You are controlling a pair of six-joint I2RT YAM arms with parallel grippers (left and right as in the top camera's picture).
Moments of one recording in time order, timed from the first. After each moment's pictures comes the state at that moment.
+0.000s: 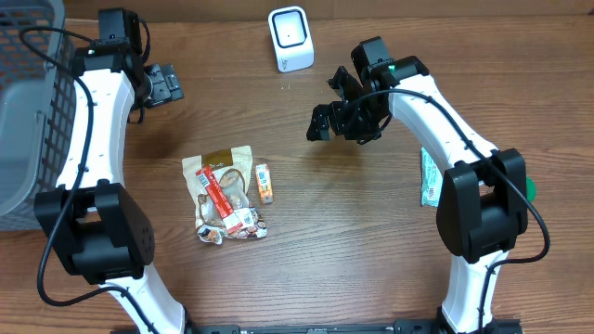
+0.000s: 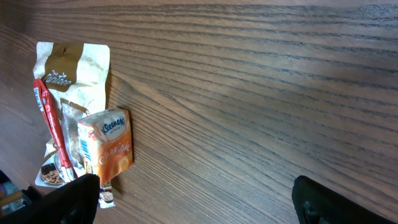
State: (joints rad) left arm 0.11 1.98 1.81 -1.02 -0.14 -0.28; right arm 0.32 2.10 1.74 -1.03 -0.48 0.13
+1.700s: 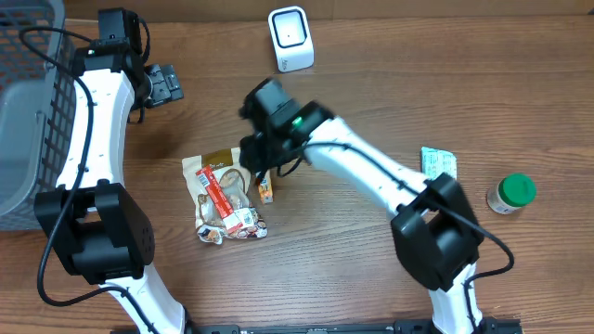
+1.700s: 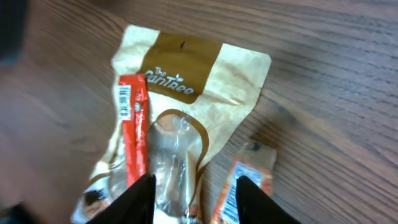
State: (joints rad) left arm 0.11 1.98 1.81 -1.02 -0.14 -0.28; right arm 0.75 2.10 1.74 -0.77 -0.26 0.37
